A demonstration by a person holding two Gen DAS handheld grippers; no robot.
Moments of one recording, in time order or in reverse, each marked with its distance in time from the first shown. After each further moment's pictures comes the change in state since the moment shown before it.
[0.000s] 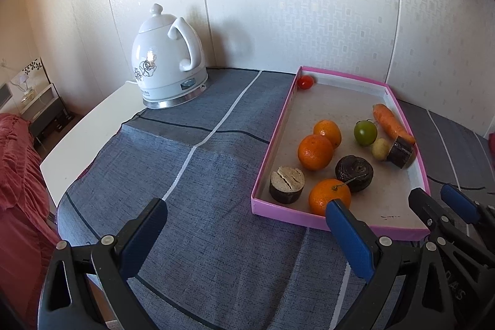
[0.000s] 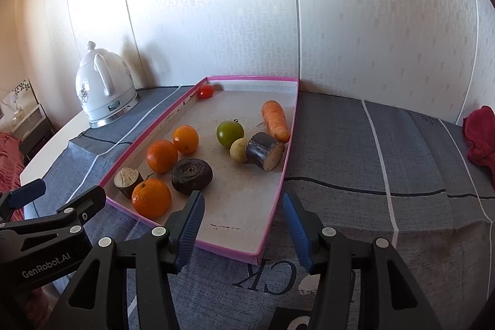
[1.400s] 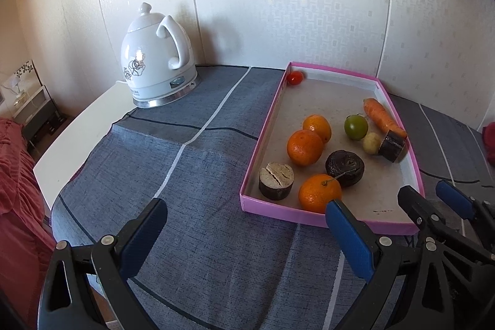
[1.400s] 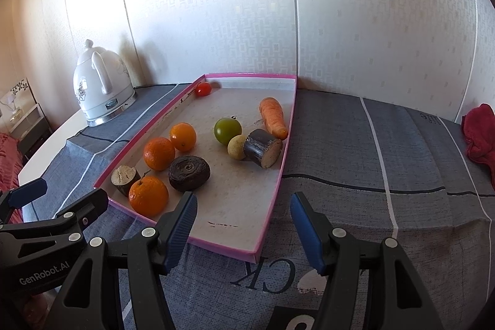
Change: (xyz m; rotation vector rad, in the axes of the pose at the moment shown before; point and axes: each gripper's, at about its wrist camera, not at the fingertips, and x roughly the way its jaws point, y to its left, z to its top) left arm 0.000 -0.006 -0.001 0.015 0.019 -0.037; right arm 0.002 0.000 -0.001 0.009 0.009 -0.009
